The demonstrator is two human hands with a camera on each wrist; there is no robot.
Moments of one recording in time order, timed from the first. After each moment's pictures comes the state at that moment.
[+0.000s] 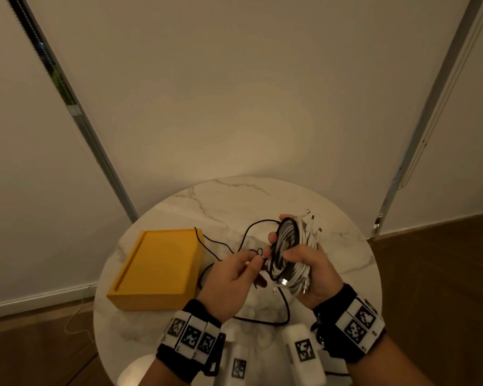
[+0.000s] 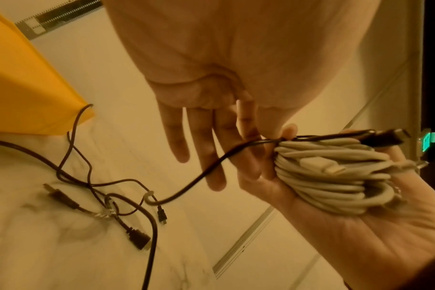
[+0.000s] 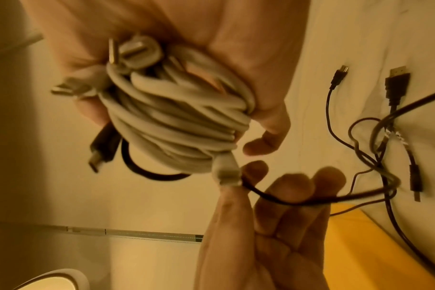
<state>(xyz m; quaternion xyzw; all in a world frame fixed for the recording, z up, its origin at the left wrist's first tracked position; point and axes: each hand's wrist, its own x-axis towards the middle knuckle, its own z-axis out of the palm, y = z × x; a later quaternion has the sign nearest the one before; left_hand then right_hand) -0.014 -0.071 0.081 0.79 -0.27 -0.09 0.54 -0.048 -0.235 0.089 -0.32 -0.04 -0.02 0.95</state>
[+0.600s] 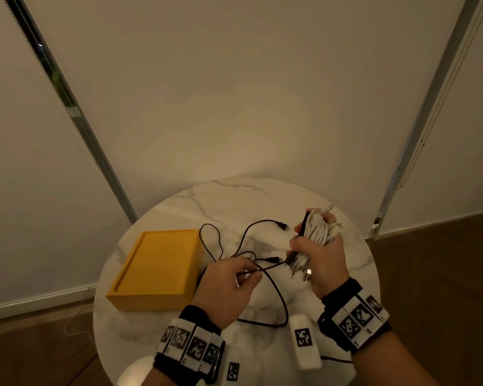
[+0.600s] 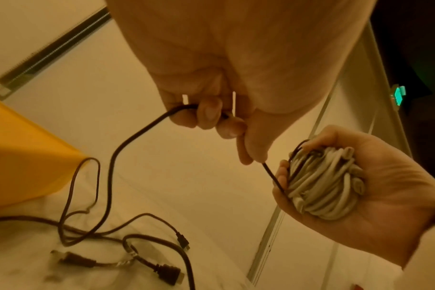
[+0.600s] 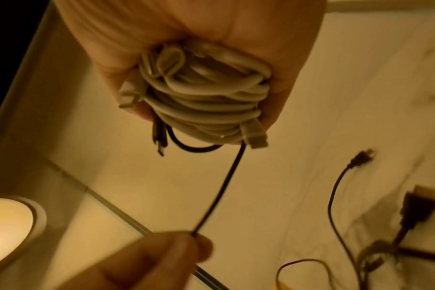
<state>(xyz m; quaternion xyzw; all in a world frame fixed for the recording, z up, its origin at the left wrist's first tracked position) -0.020 -0.061 0.078 0.88 -0.28 0.03 0.38 -0.040 -0.257 0.084 -0.50 0.09 -0.26 0.82</state>
